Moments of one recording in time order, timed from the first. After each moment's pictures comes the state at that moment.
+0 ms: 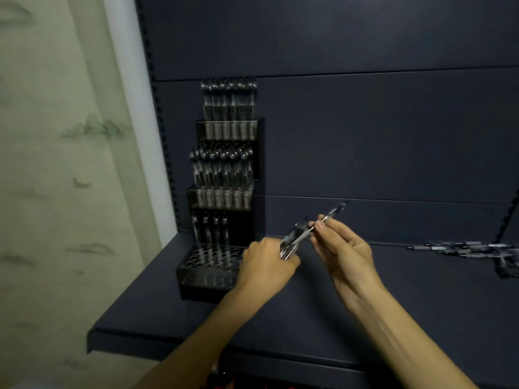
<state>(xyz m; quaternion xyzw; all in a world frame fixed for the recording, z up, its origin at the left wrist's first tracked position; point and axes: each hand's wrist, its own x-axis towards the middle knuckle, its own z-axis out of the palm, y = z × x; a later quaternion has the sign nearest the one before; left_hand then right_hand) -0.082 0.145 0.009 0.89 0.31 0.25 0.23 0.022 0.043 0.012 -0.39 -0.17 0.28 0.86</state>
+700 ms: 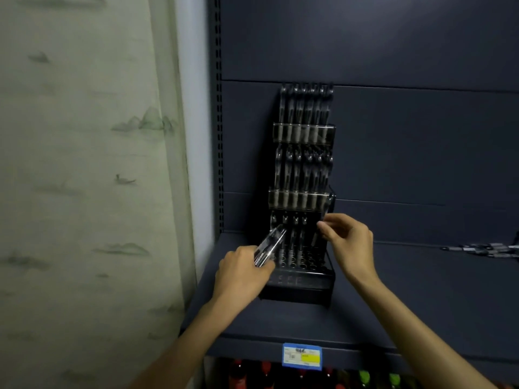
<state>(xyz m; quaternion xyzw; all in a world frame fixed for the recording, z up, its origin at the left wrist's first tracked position) -0.235 0.288 -0.019 0.86 0.30 0.30 0.28 -0.051 0.162 -0.003 -0.71 -0.36 -0.11 0.60</state>
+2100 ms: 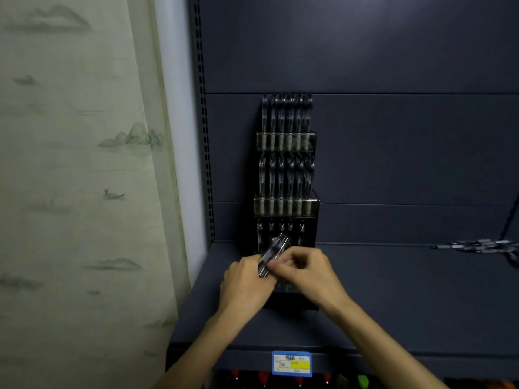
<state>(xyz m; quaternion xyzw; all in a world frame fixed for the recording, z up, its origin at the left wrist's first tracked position) -0.212 0.274 -0.027 0.87 0.29 0.29 0.26 -0.118 0.157 -0.003 -0.70 -0.41 0.13 0.57</state>
